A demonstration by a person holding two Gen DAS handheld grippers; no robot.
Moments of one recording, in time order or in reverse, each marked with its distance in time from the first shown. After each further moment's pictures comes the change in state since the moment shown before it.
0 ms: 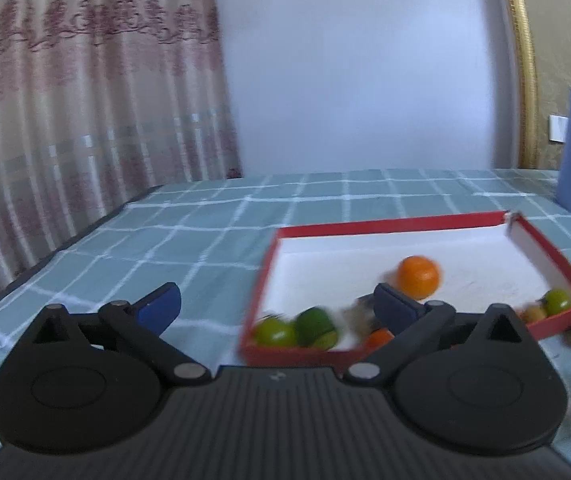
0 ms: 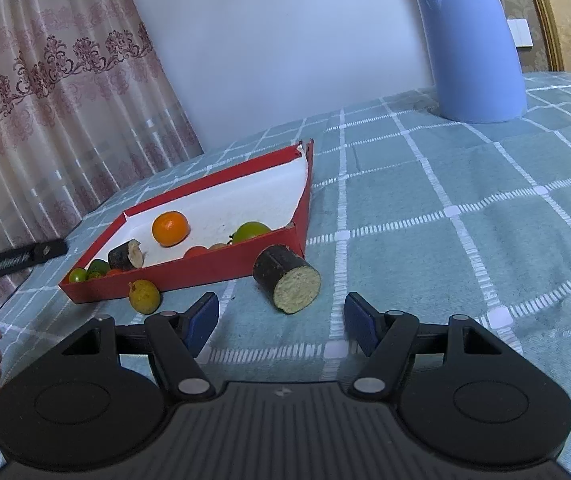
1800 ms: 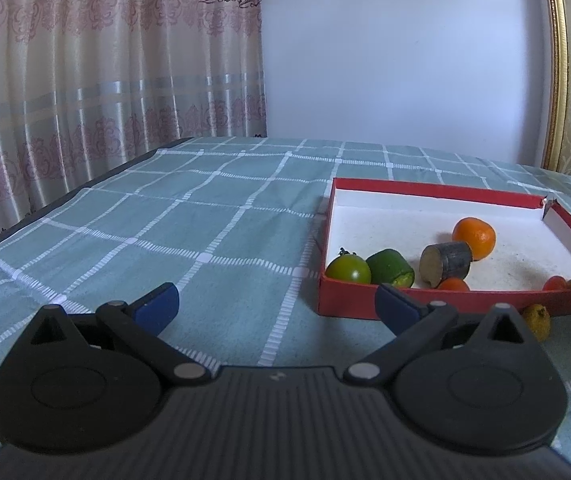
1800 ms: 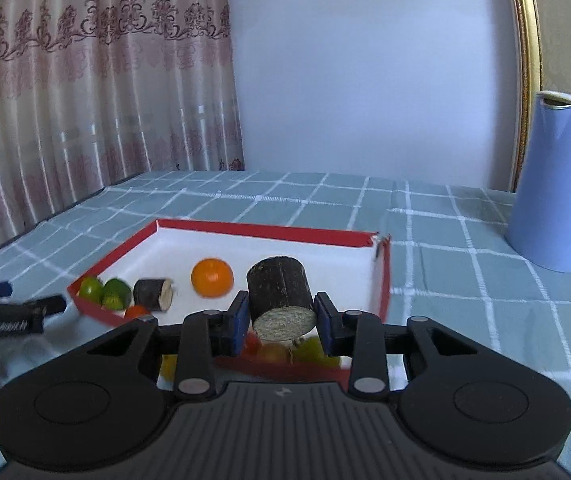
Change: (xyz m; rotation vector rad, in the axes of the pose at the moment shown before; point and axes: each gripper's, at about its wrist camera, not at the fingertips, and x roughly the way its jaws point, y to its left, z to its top) left arm 0.013 0.046 -0.035 -0.114 0.077 0.010; right arm 0.038 0.076 0.069 -0.334 -0.029 0.008
